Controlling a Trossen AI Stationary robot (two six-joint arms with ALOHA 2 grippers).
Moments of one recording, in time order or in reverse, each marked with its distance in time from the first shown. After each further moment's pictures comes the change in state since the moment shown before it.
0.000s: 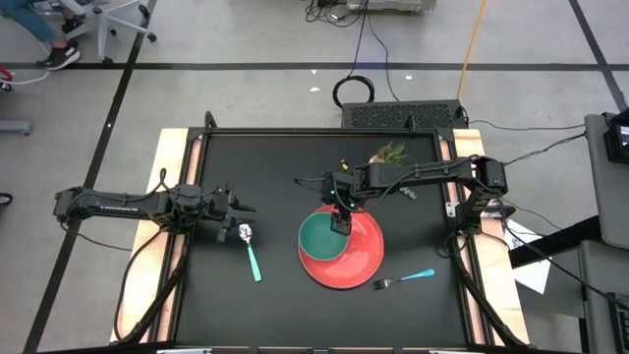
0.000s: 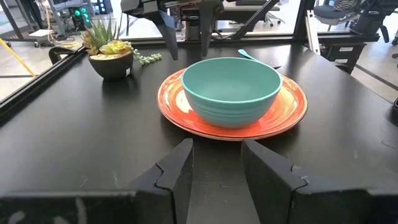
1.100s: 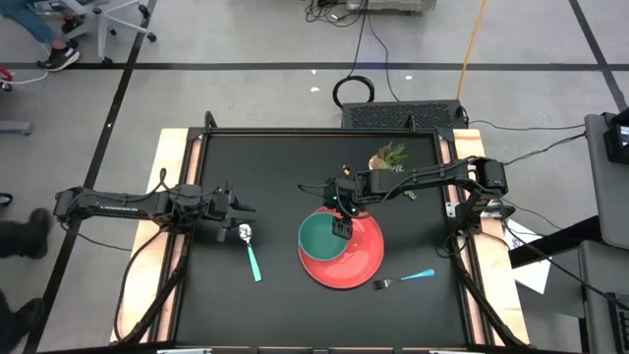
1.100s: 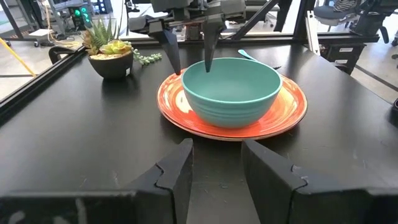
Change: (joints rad) left arm 0.000 0.000 0.000 0.001 0.000 -0.003; right arm 0.007 0.000 -0.118 0.125 0.000 0.021
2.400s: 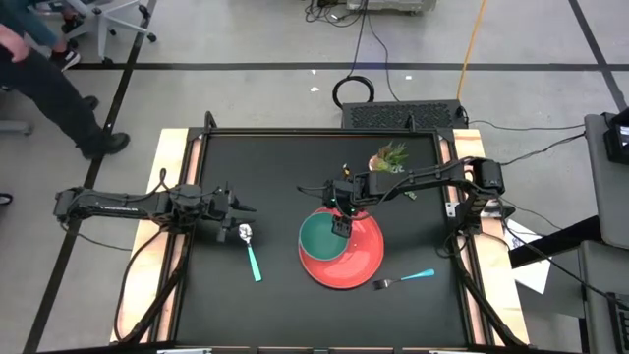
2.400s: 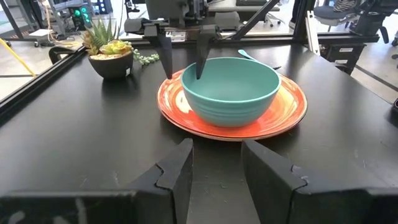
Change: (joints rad) left arm 0.000 0.000 0.000 0.000 0.000 0.000; right arm 0.002 0.031 -0.001 0.003 0.099 -0.011
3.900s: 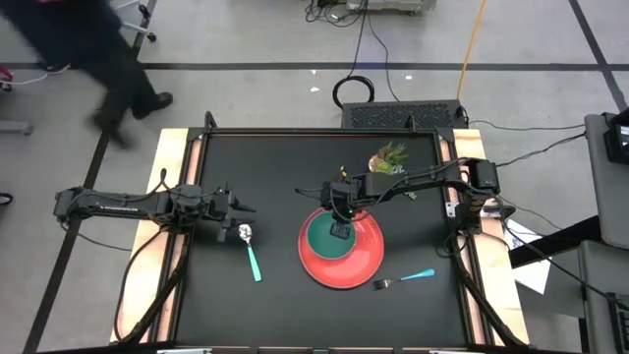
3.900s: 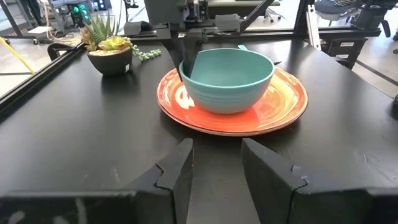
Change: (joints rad) left arm 0.000 0.000 0.000 -0.016 0.000 0.008; right arm 0.004 0.030 0.001 0.003 -0.011 -0.016
